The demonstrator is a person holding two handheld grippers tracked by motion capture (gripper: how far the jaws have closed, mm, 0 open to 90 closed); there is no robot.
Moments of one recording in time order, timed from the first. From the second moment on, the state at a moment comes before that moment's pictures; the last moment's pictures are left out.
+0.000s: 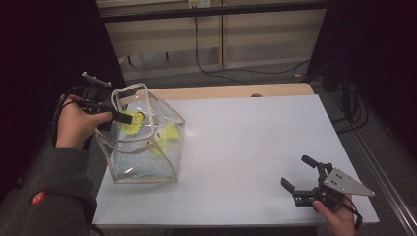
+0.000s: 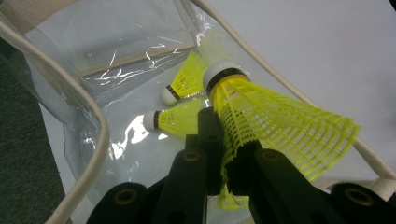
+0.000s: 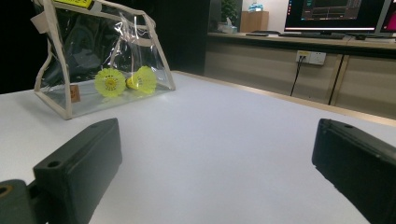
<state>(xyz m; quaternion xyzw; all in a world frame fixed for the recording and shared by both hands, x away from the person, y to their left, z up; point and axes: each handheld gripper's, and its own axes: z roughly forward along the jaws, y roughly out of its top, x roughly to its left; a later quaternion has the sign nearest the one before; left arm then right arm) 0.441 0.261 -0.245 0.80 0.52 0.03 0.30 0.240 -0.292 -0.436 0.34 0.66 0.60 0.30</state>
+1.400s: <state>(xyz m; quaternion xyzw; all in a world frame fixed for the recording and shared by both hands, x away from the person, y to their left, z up) 0.440 0.268 -0.258 0.80 0.52 0.03 0.29 0.240 -0.292 -0.436 0.34 0.66 0.60 0.30</state>
